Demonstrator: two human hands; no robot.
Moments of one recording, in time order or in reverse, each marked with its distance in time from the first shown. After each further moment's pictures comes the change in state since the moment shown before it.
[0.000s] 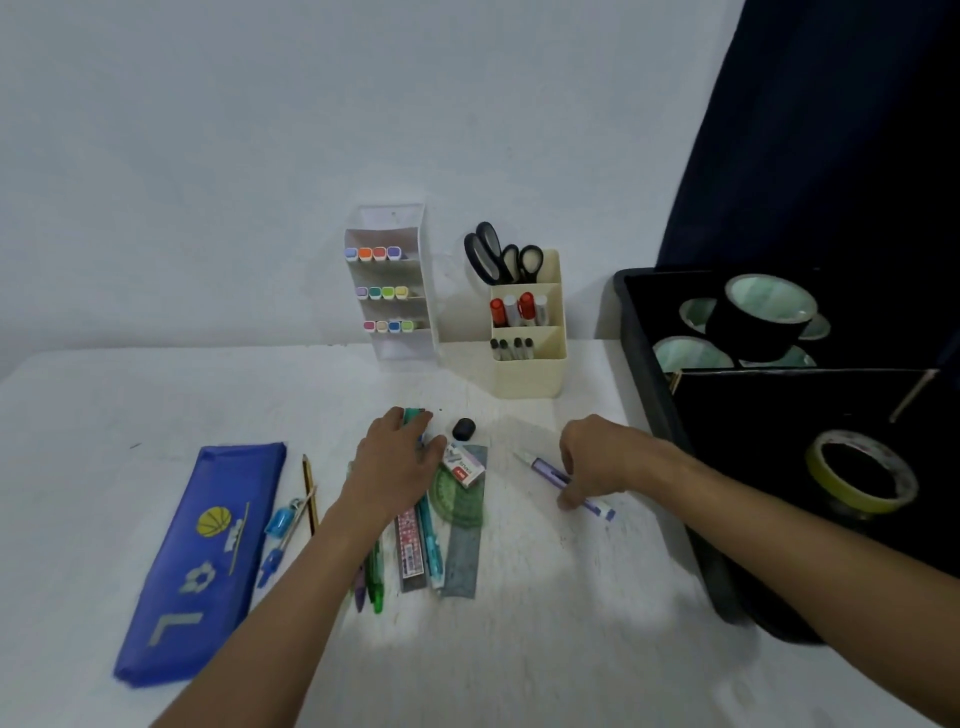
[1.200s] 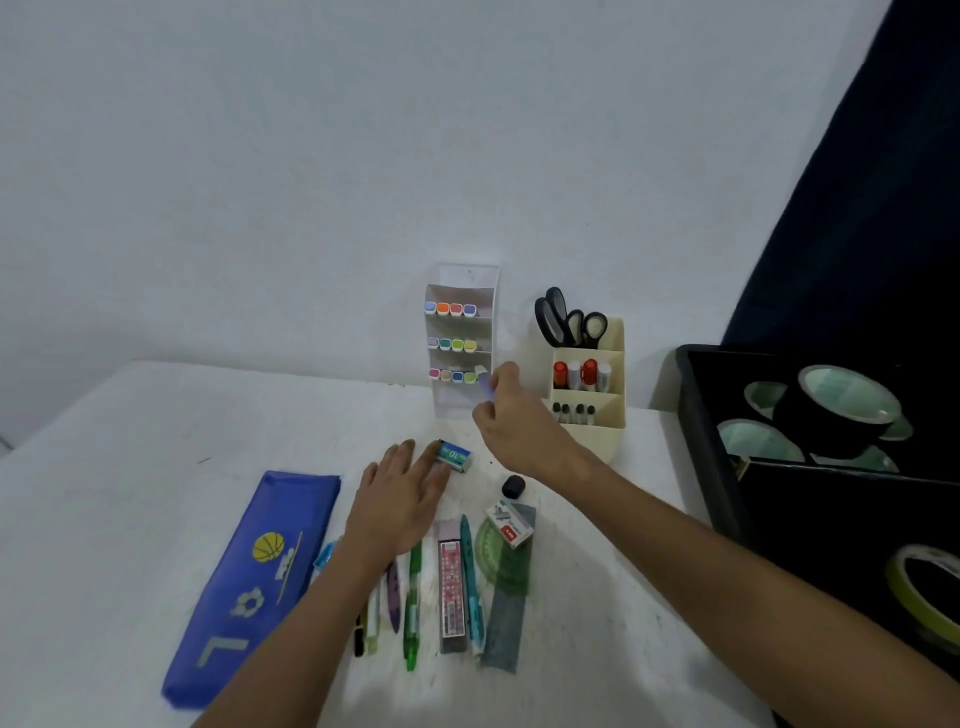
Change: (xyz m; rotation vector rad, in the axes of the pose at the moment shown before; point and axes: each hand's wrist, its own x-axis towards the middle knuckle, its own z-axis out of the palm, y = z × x) left_hand 0.006 -0.054 -0.014 0.223 0.035 -0.058; right_hand 0.032 -0.116 -0.055 0.608 0.558 -0.409
